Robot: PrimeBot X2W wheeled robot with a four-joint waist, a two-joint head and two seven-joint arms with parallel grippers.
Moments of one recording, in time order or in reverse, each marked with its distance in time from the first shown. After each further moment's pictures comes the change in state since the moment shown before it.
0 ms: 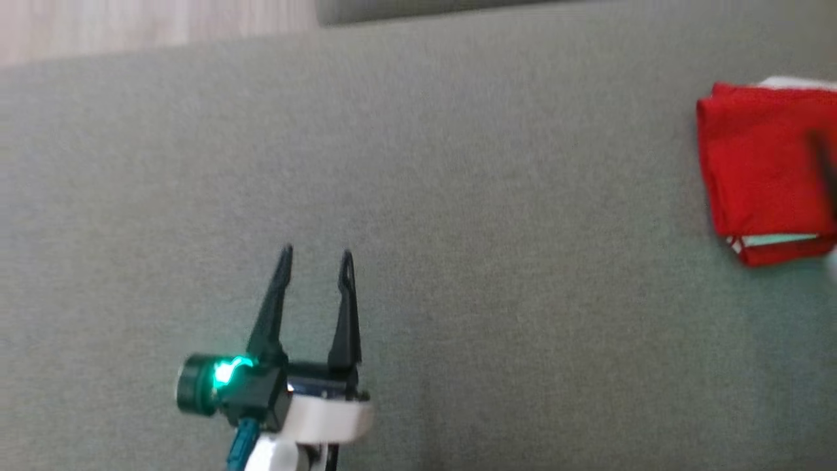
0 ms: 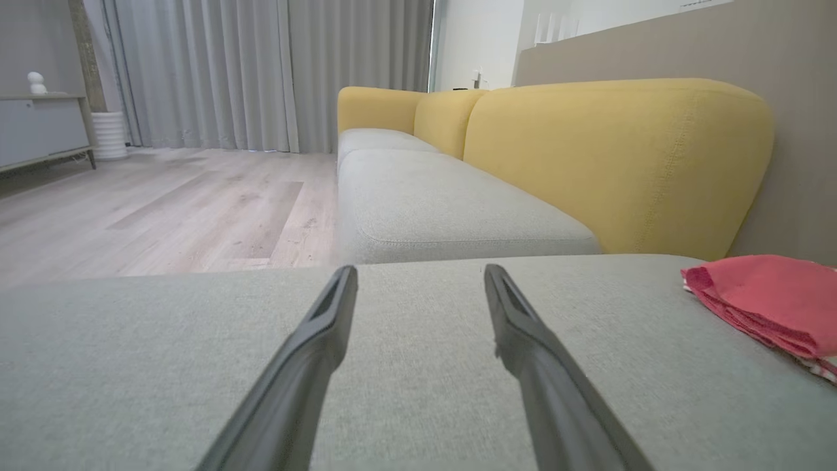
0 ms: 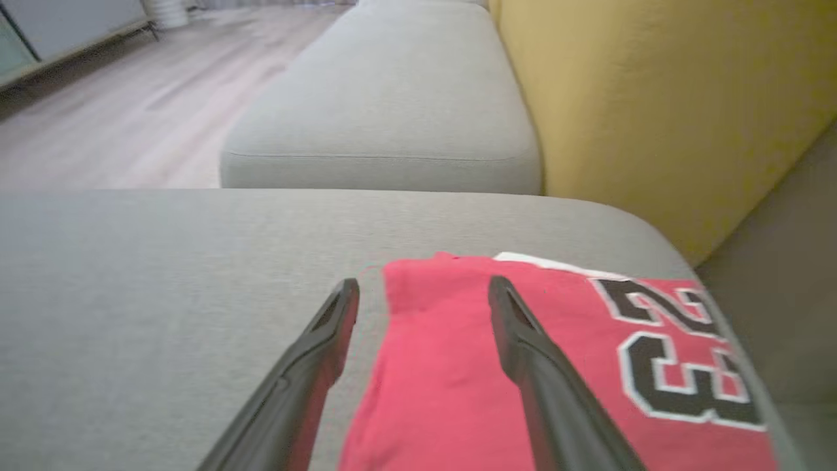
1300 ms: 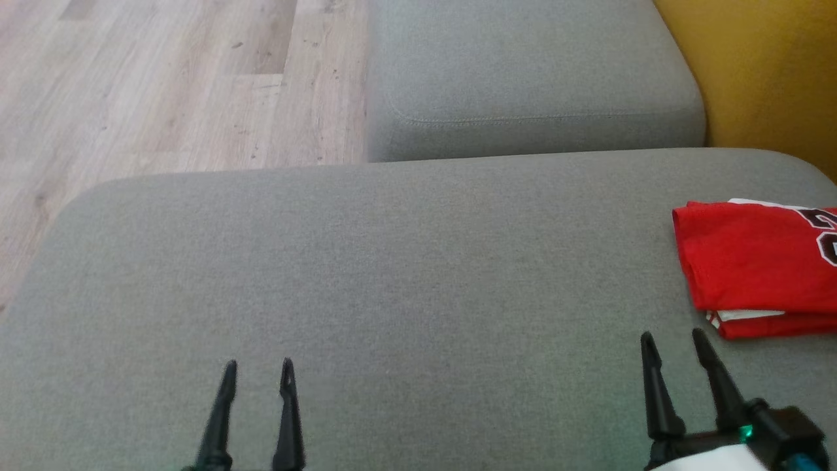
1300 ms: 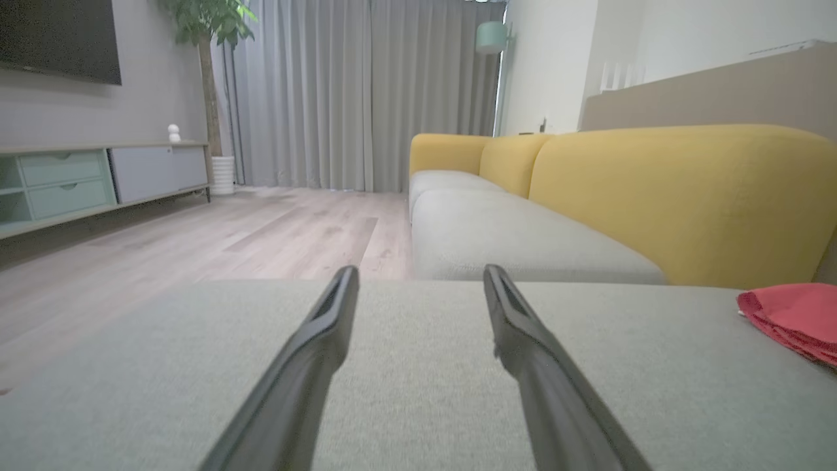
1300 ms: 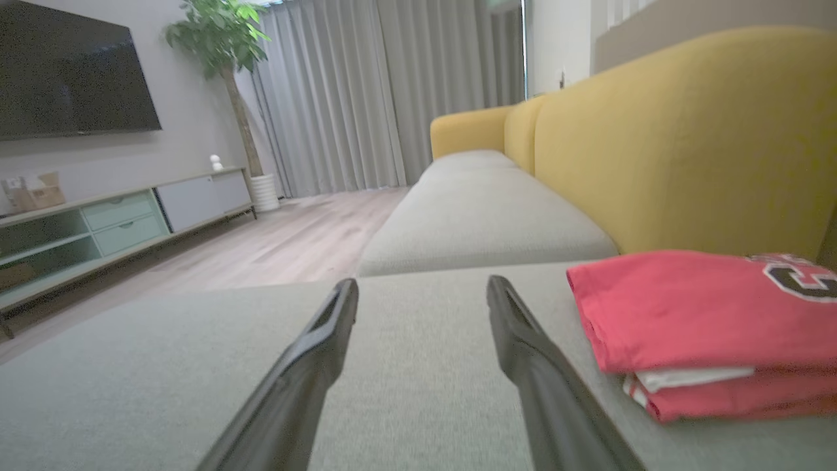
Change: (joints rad) left arm 0.311 0.001 0.176 -0.046 0.029 -0.067 0.000; right arm 0.594 0.647 -0.177 -0.231 -0.528 0.000 -0.432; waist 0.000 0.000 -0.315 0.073
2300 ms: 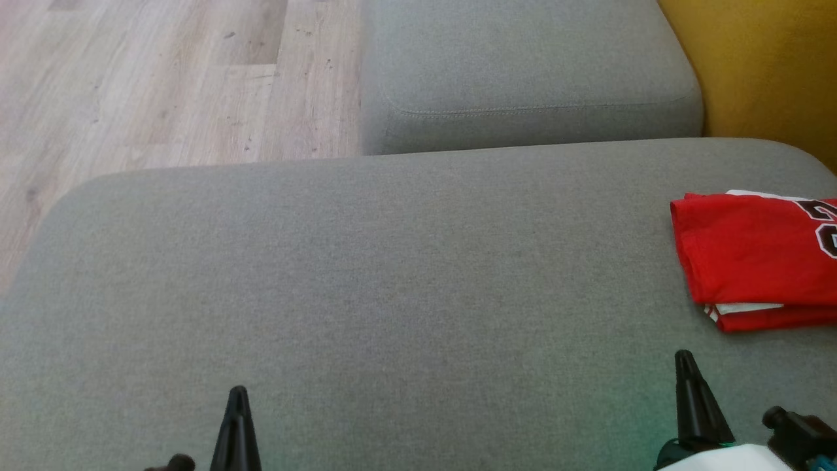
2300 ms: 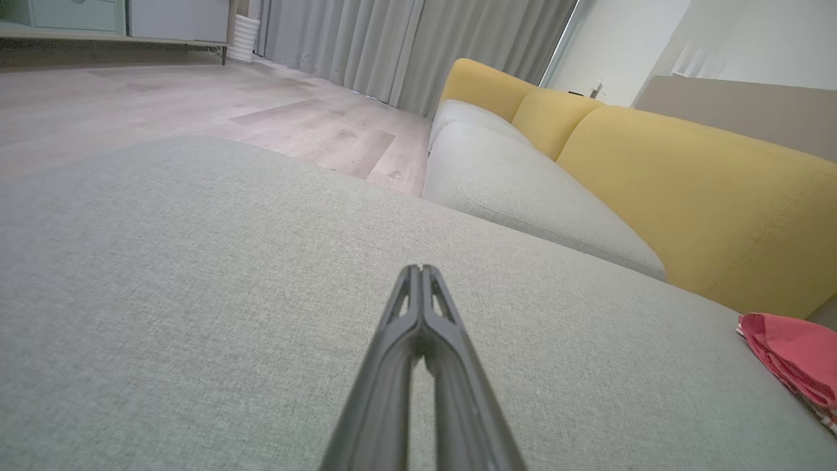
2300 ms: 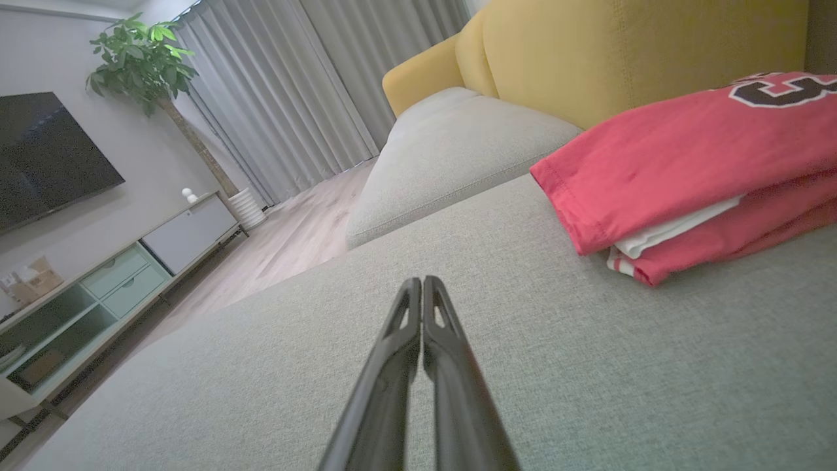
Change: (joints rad) left arm -0.013 0.006 0.026 0.117 -0.301 -0.049 0.054; right arm -0.011 0.000 -0.005 0.102 0.288 0.000 0.058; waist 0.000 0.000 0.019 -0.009
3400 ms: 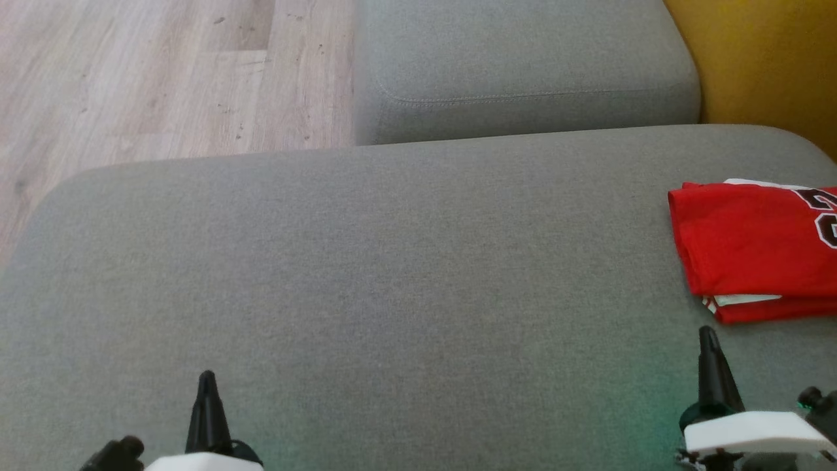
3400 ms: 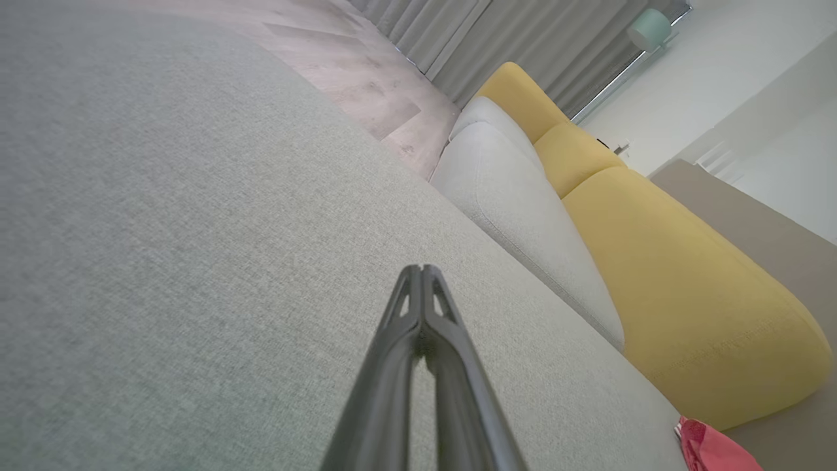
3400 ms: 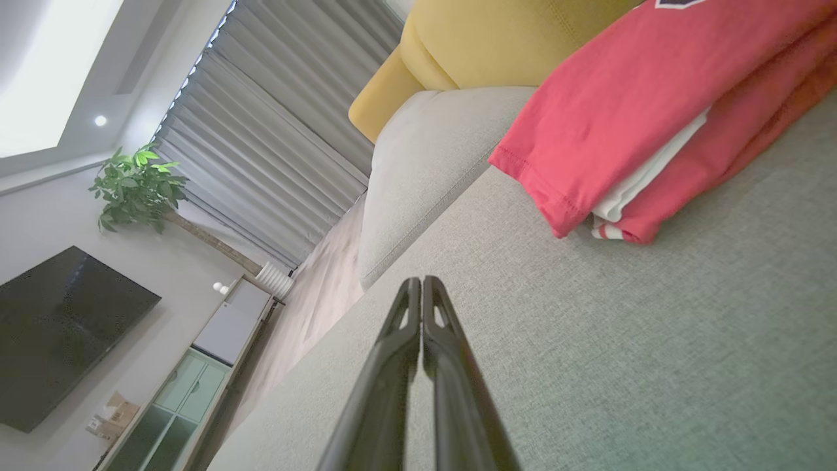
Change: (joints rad) left arm -0.082 0.008 0.067 0.048 -0.397 -0.064 0.079; right arm -0.082 -0.001 -0.043 0.031 0.385 0.000 0.088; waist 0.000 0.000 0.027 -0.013
